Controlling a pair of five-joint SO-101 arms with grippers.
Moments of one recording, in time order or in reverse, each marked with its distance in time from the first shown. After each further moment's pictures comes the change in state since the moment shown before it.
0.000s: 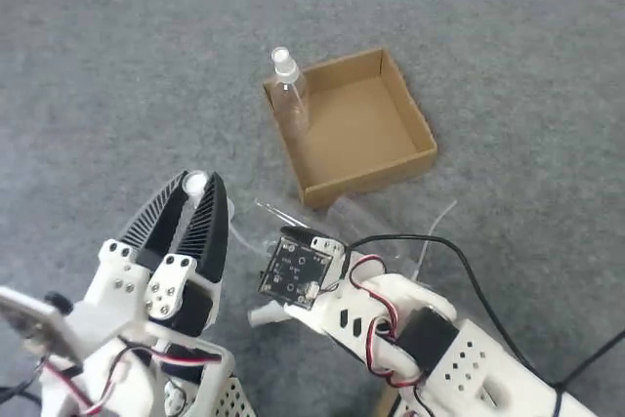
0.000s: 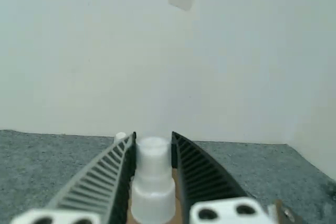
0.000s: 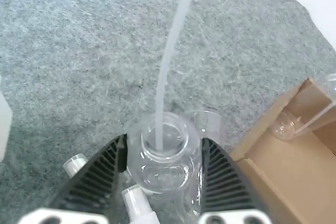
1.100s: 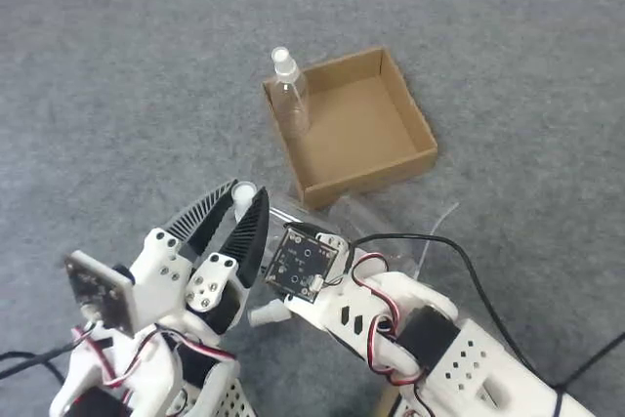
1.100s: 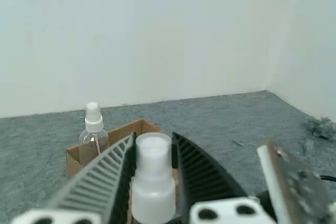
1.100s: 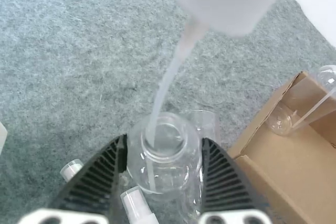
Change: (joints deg) left arm 9.1 0.0 6.8 0.4 -5.8; right arm 0.9 0.0 0.0 -0.7 -2.2
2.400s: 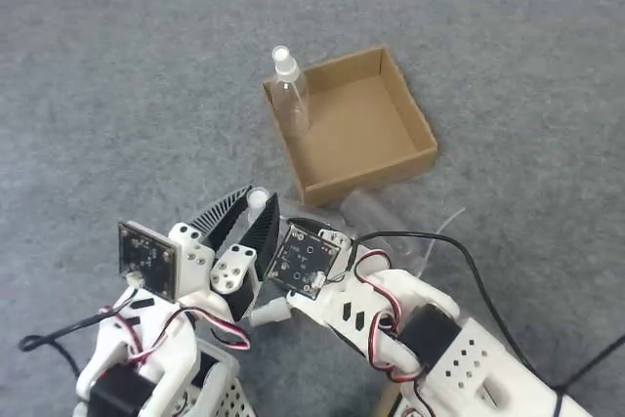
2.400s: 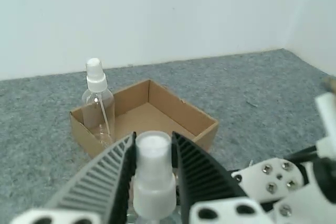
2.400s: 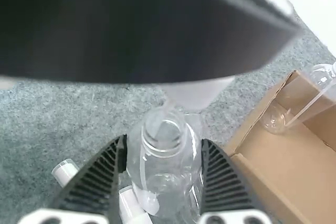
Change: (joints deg) left arm -1.1 0.0 8.3 1.1 -1.8; right arm 1.8 0.0 -0.1 -0.5 1.1
